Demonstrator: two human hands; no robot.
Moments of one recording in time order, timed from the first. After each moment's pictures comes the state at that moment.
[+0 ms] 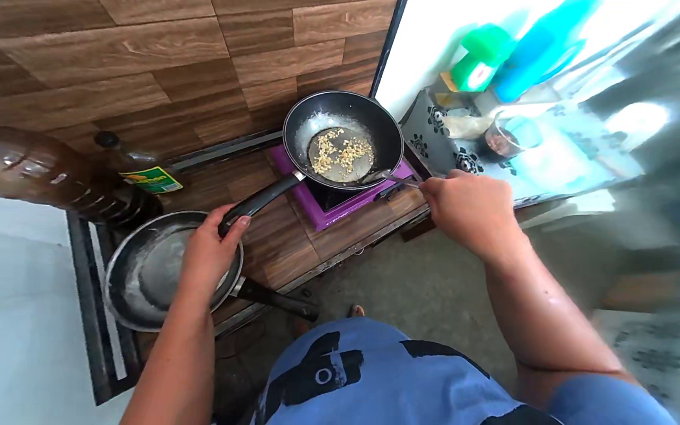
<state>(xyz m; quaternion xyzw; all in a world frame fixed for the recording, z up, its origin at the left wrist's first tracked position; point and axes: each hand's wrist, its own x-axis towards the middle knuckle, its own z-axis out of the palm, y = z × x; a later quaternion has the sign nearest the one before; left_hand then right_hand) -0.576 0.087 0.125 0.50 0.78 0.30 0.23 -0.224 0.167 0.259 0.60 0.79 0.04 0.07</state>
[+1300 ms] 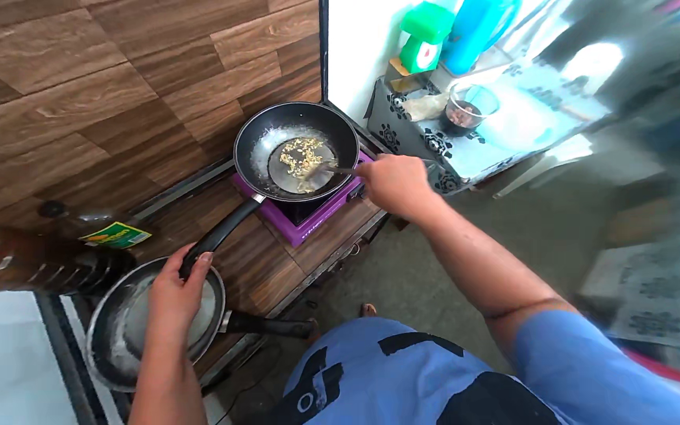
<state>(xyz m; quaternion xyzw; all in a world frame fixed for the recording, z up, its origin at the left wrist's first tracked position) -0.569 0.087 0.127 0.53 0.76 0.31 0.21 -0.219 0.211 0.235 0.60 0.79 -0.08 0.04</state>
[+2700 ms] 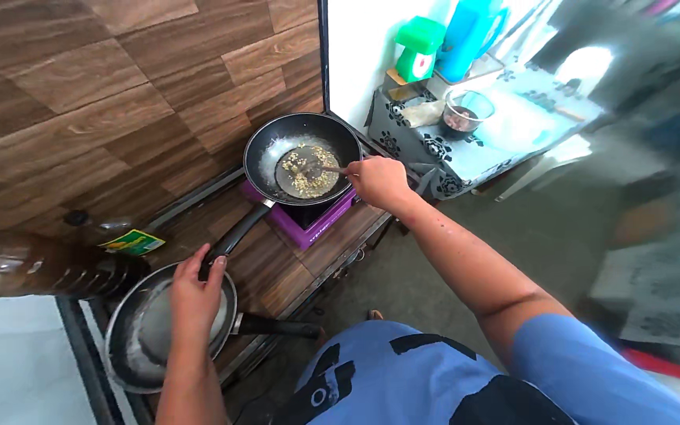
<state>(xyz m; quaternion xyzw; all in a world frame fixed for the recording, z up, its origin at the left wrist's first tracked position) -0.569 0.084 0.120 0.56 0.74 0.34 0.15 -0.242 0.233 0.209 0.61 0.78 -0.12 -0.03</state>
